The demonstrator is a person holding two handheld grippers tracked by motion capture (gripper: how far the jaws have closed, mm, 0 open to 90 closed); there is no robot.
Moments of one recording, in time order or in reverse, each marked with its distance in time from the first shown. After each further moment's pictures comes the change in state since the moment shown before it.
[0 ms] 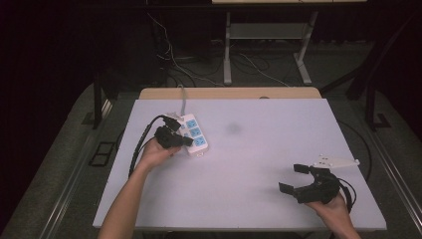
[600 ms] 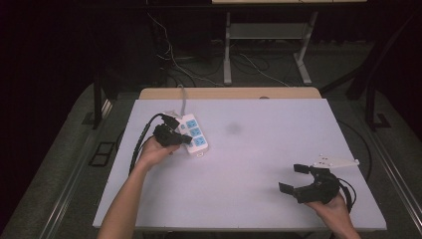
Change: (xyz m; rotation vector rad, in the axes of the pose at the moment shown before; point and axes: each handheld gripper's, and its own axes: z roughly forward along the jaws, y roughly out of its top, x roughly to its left) left arm 0.002 0.005 -0.006 -0.003 0.014 0.009; right arm 0.000 0.000 0.000 0.001 -0.002 0.003
